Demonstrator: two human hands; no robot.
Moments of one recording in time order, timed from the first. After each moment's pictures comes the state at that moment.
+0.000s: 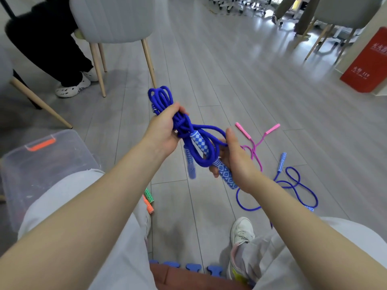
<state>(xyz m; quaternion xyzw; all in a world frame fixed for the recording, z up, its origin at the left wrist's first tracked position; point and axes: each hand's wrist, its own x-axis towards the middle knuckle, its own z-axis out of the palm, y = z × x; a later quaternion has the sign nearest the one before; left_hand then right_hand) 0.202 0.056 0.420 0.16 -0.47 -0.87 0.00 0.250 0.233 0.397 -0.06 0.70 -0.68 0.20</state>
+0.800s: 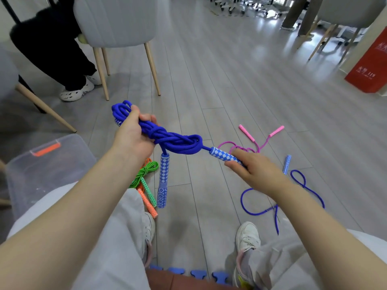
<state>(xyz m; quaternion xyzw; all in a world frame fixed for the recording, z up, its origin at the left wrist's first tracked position) 0.209 0.001 0.436 0.24 -0.31 -0.92 0.08 0.234 0.283 0.387 -0.22 0.96 -0.19 0.00</state>
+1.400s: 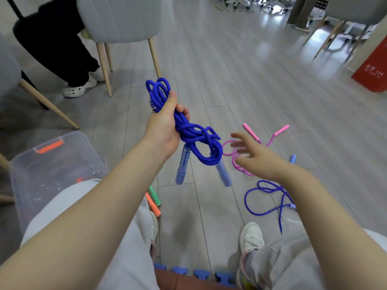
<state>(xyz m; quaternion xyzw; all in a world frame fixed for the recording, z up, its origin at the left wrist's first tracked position) 0.193 0.034 0.439 0.15 -0.38 -0.91 0.04 0.209 0.263 0.407 -0.12 0.90 -0.37 0.18</state>
